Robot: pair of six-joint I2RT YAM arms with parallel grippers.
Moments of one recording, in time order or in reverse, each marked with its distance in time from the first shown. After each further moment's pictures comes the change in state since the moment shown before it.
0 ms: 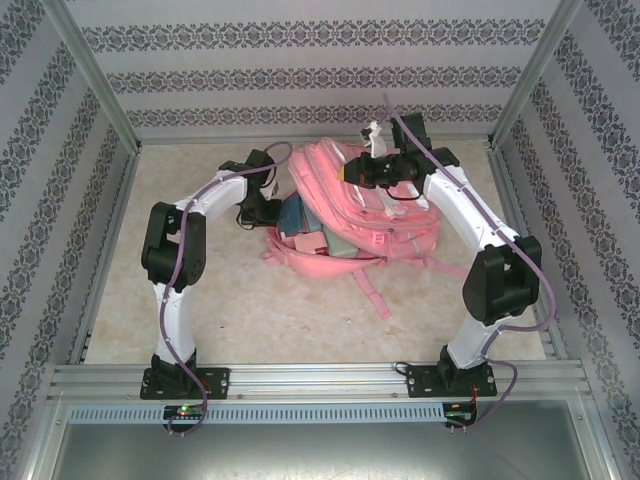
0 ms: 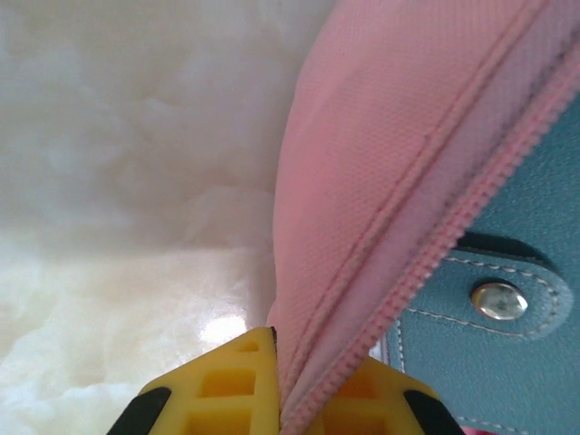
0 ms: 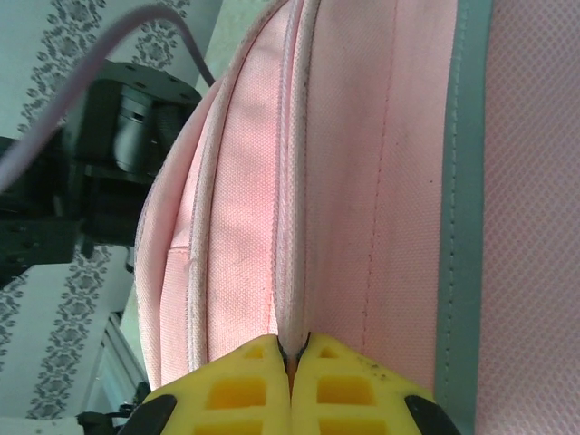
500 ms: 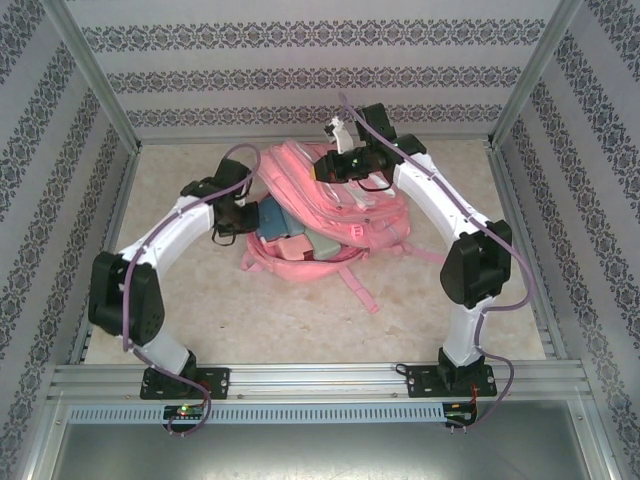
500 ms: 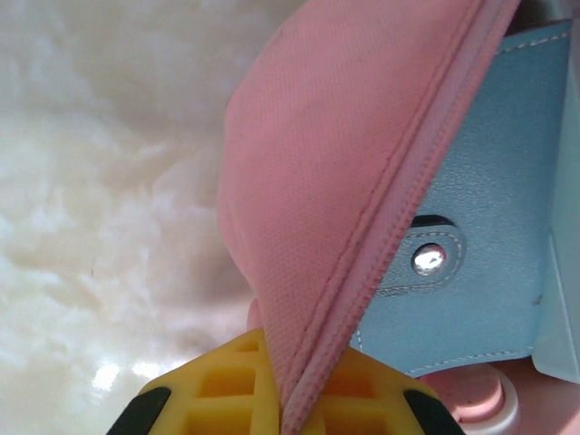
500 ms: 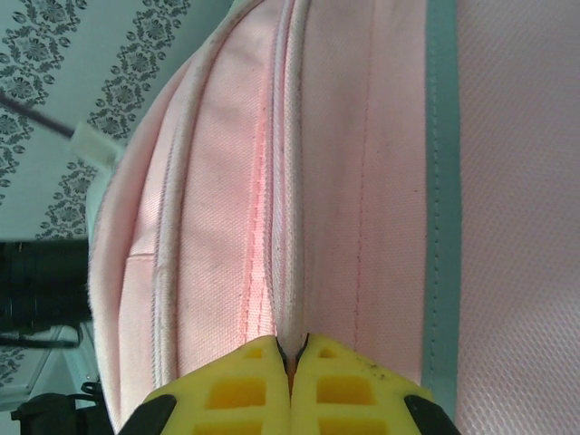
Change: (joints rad) left arm -0.009 -0.500 -0.412 0.117 -0.104 -0.232; right arm 0.119 0.185 0.277 -0.103 0.058 -0.102
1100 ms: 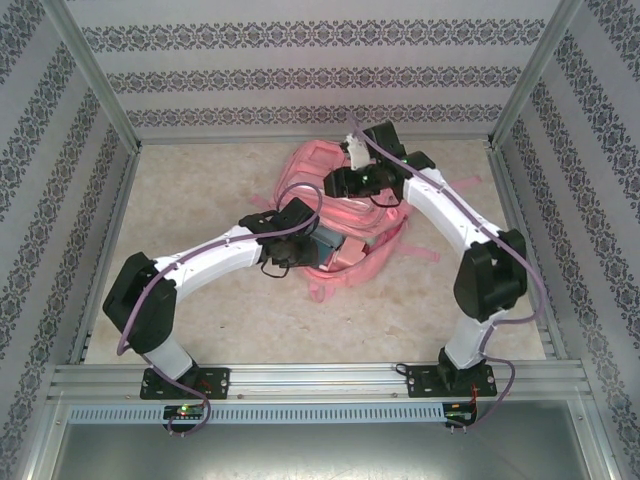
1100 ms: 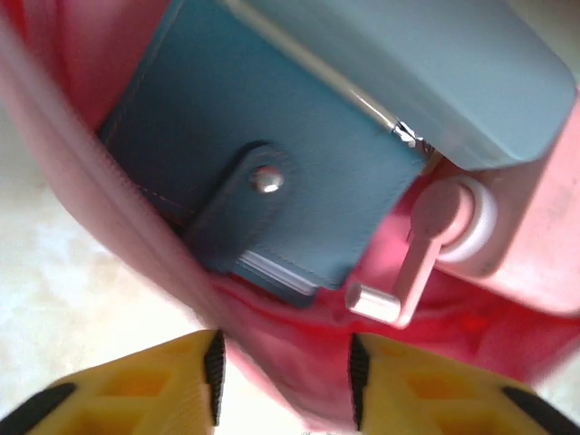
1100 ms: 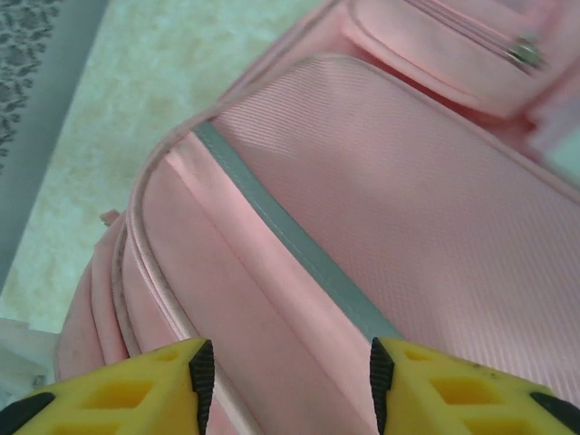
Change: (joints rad) left arm -0.427 0.061 -0.024 0.116 -0.049 -0.269; right arm -0.025 -0.182 -0.325 0.073 0.195 0.011
